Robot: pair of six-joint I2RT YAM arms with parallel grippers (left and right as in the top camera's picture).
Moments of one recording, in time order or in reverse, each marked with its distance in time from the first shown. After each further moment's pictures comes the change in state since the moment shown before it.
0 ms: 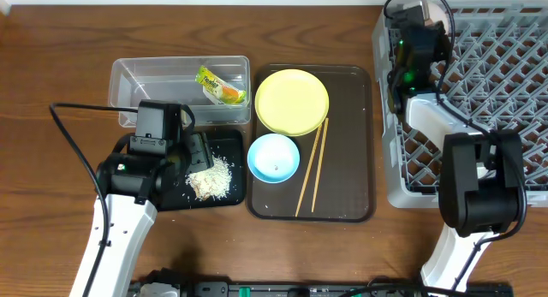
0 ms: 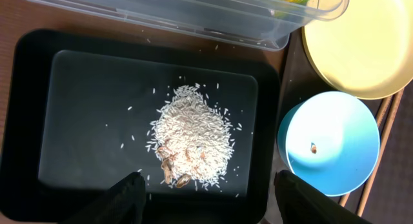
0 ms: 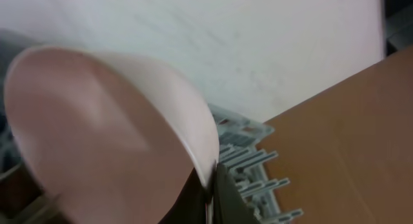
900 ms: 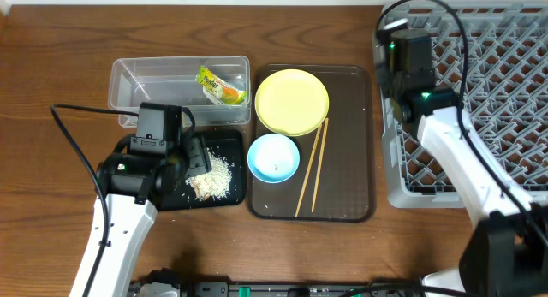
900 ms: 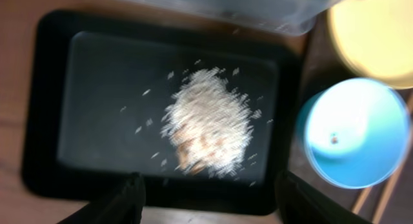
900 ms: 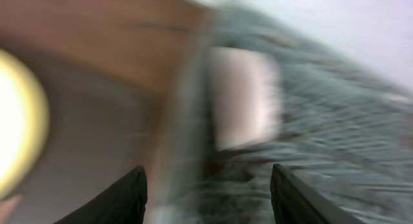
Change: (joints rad) left arm 0.000 0.000 0.000 -0.068 -0.050 0.000; right arm 0.121 -0.388 -0.001 -0.866 -0.447 0.391
